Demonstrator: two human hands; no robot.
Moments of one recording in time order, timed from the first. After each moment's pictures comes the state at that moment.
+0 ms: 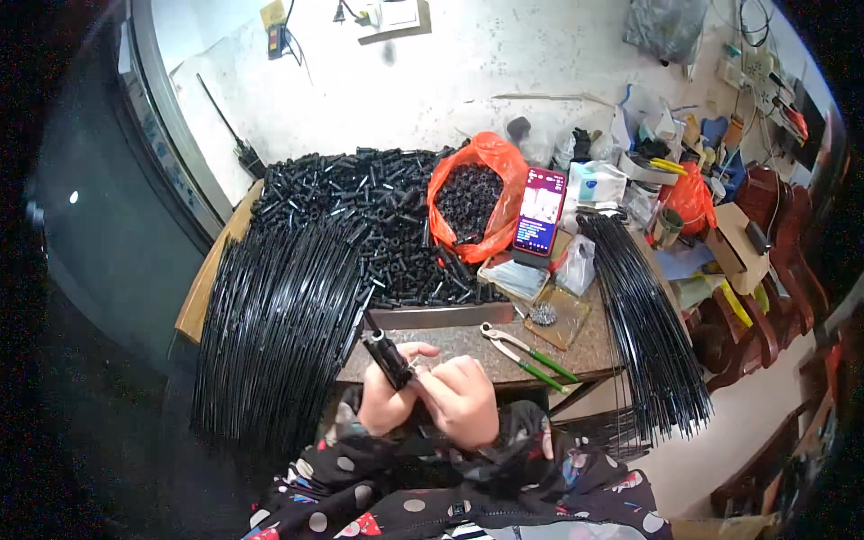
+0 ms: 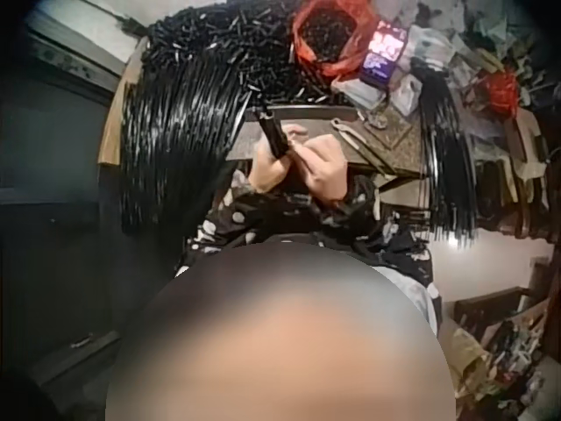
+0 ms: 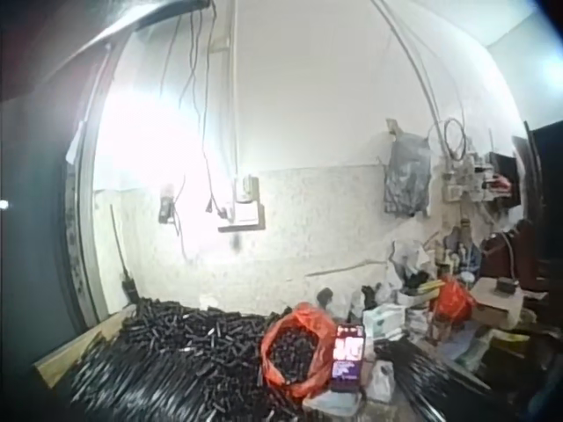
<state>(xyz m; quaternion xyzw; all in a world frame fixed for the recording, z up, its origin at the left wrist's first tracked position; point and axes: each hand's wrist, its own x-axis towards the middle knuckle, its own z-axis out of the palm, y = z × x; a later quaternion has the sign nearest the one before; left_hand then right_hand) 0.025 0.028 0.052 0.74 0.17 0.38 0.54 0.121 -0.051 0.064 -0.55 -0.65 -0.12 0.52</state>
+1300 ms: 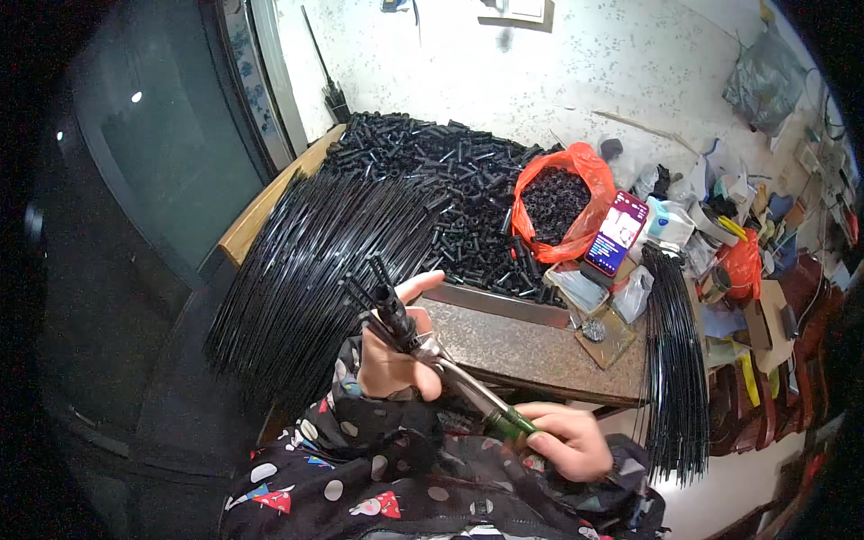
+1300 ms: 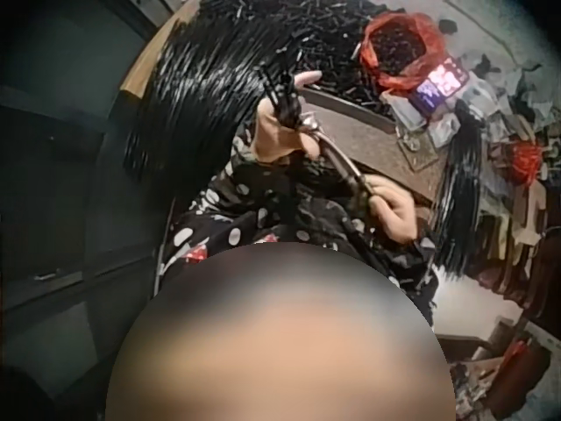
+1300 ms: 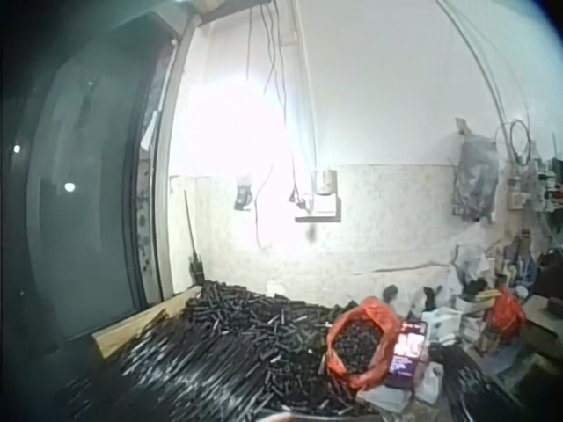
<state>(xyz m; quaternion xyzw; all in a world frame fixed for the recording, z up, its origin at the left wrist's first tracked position) 0.013 0.036 0.104 0.67 0.08 0.54 0.50 0.186 -0.112 0.100 -0.44 -0.59 0.50 0.46</state>
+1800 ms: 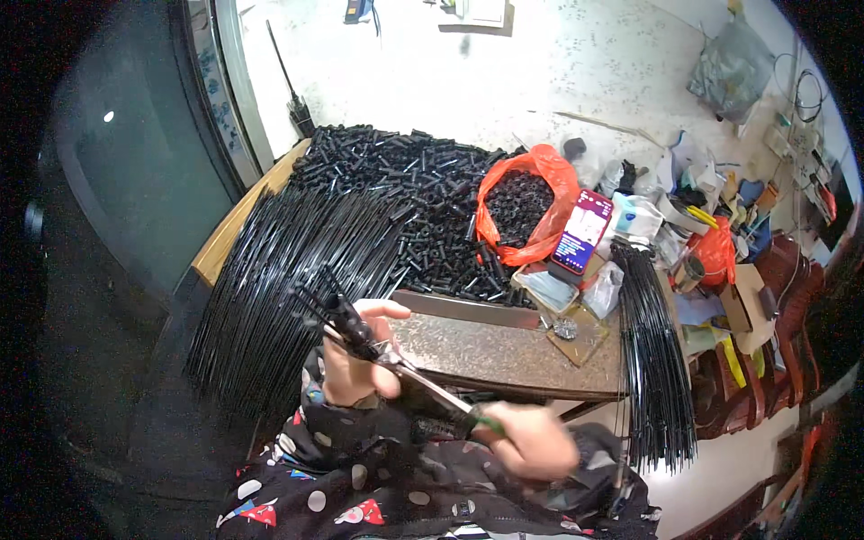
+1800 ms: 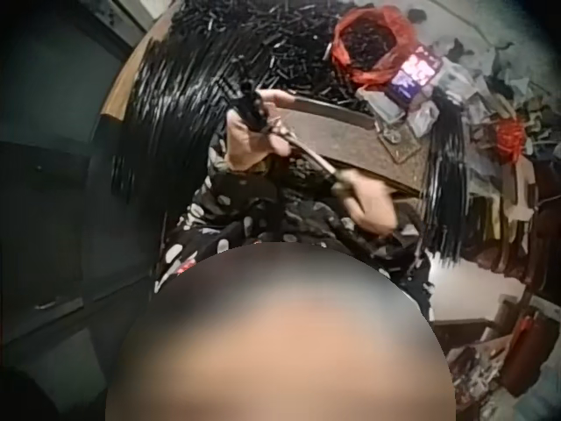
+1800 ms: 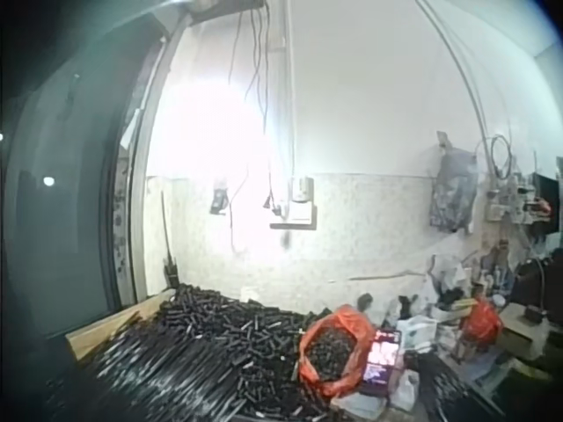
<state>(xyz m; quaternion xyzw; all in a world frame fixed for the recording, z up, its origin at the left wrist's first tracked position) 0.009 0.034 0.106 0.65 0.08 0.50 0.56 0.172 -0.099 0.107 -0.55 -0.75 0.22 0.29</state>
